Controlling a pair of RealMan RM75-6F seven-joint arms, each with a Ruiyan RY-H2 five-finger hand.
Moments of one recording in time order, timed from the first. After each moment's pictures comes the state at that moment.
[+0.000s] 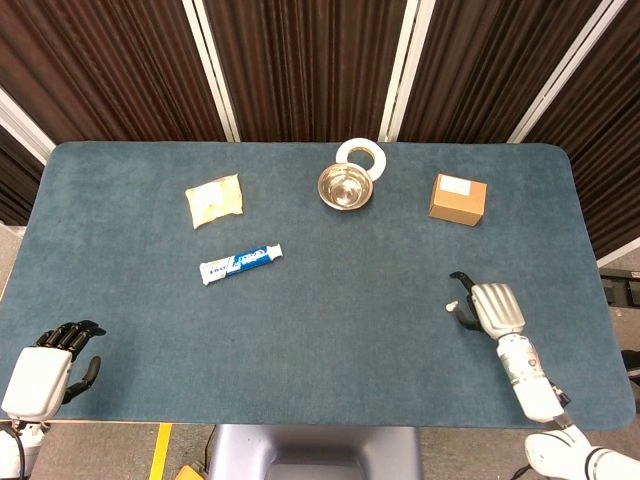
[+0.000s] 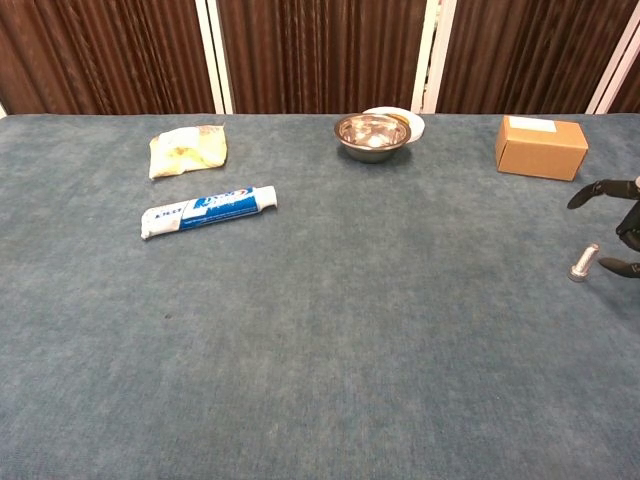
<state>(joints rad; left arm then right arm) -0.09 -1.20 0.00 -1.56 1.65 1.56 0.11 0.40 -1.49 0.11 -1.22 -1.35 1.11 0.01</state>
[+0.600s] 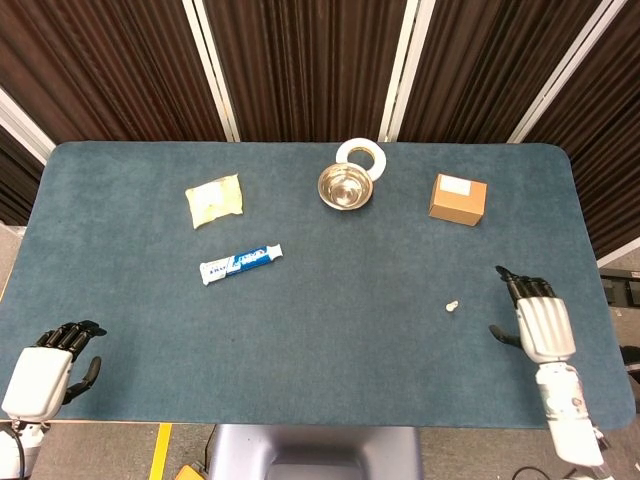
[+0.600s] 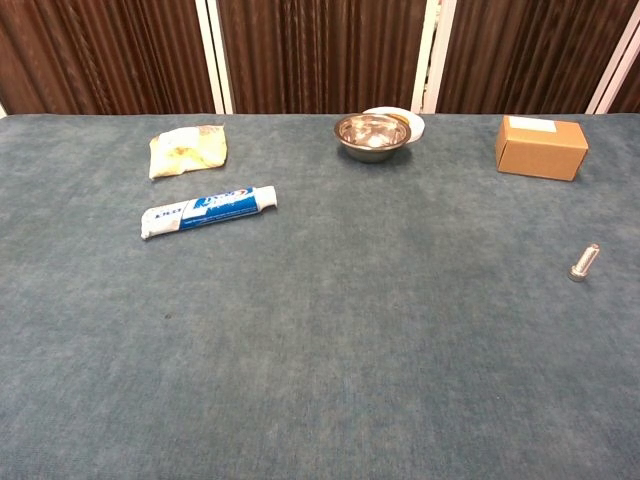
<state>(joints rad) -0.09 -1.19 0.00 -1.56 1.66 1.57 0.11 0.22 -1.34 0.08 -1.48 -1.41 1.46 -0.15</state>
